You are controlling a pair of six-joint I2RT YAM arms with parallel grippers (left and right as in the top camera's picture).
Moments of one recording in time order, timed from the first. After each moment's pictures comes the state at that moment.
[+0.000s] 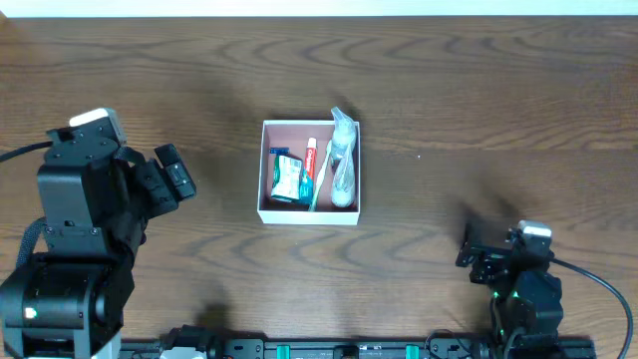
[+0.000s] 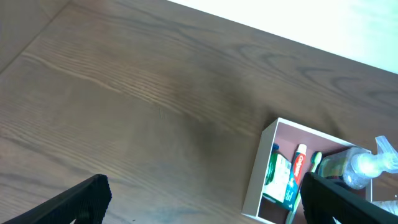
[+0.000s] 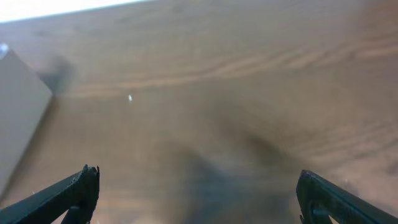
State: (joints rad) left arm -0.06 0.97 1.46 -1.20 -0.21 -0.33; right arm 0.10 0.02 0.18 -0.61 0.15 0.22
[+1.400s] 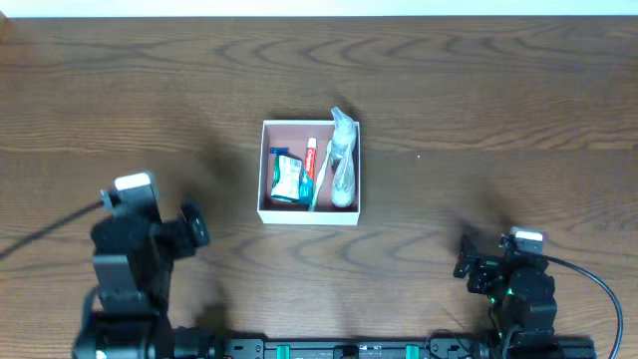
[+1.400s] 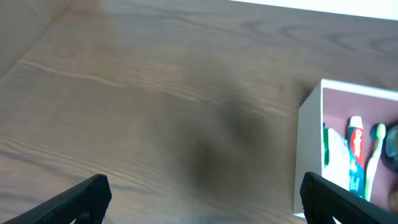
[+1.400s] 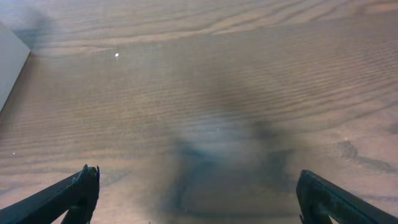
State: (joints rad) left arm -0.01 0.56 0.79 -0.83 -0.19 -0.13; right arm 0.10 0.01 0.17 -0.73 0.15 0.22
